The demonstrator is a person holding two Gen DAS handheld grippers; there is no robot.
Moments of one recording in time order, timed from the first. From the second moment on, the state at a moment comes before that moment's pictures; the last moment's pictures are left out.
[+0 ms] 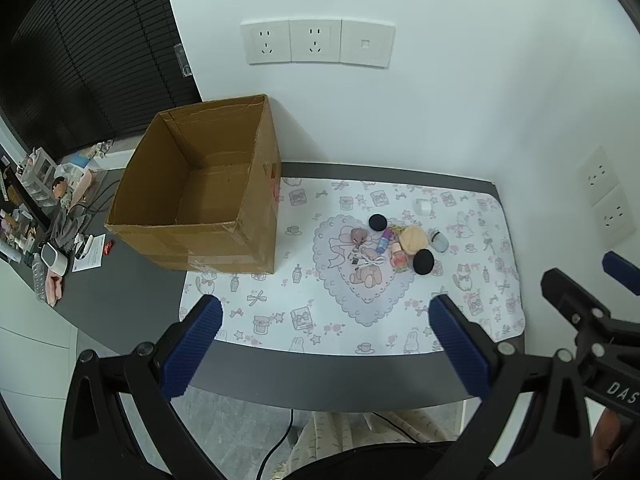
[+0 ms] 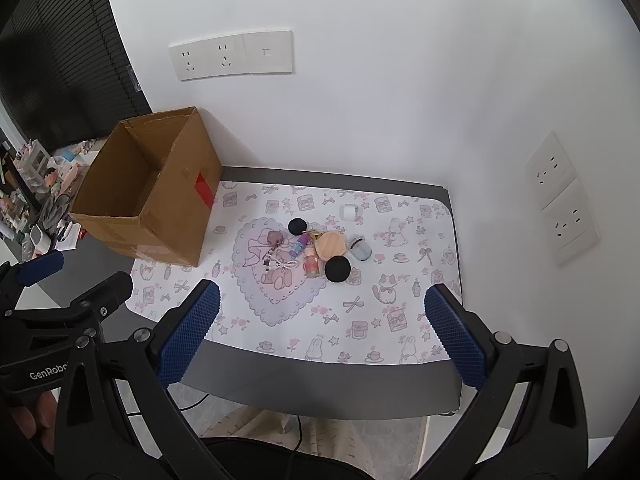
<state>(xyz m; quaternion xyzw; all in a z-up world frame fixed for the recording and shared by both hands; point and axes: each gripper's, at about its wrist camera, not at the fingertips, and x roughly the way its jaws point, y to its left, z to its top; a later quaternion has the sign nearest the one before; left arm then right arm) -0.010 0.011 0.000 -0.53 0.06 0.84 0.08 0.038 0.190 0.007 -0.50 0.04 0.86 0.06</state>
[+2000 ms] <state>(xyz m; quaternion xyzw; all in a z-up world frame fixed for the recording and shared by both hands) -0.049 0.035 -0.050 -0.56 0.10 0.81 0.13 0.008 0.206 -0.028 -0.52 0.05 0.85 0.09</state>
